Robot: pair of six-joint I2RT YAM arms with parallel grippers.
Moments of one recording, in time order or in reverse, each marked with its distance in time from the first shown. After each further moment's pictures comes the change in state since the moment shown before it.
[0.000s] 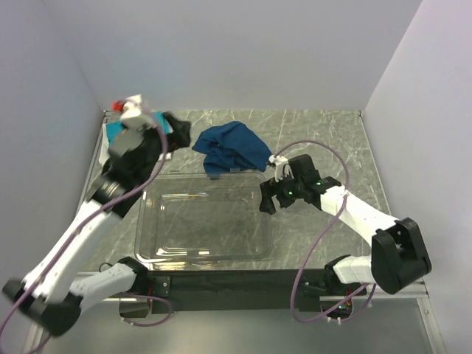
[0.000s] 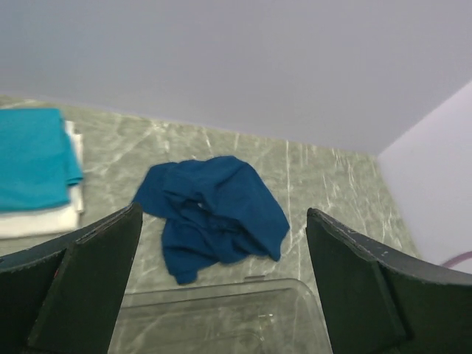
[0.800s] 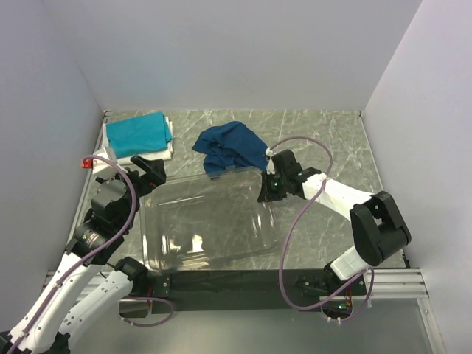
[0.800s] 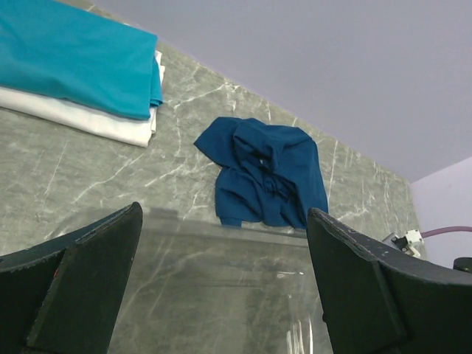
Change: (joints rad) left arm 0.001 -0.512 -0.401 -0.195 -0.234 -0.217; right arm 0.108 0.247 0.125 0.043 0.198 0.417
